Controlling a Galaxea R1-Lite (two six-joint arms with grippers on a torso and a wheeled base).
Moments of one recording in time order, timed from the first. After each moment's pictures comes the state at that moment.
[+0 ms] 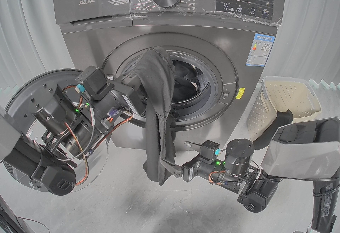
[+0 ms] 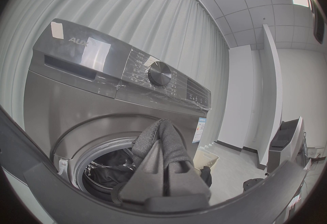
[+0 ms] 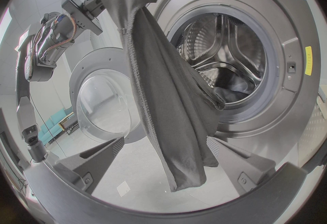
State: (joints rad) left arm -0.58 1.80 -0.66 -1.54 -0.09 -0.09; right arm 0.73 2.29 -0.66 -1.54 0.11 0.11
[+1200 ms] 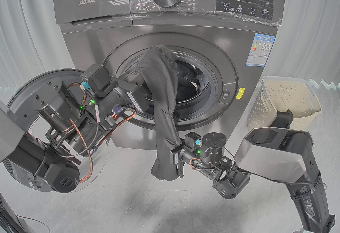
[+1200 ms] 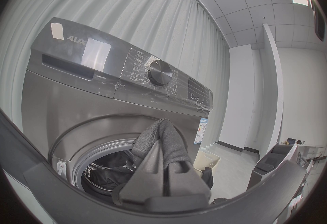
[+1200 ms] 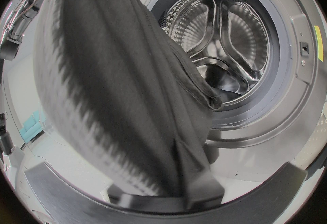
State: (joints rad) left arm -0.58 1.82 -0.70 -1.53 -0.08 -0.08; right arm 0.68 2.54 -1.08 -1.40 0.01 0.06
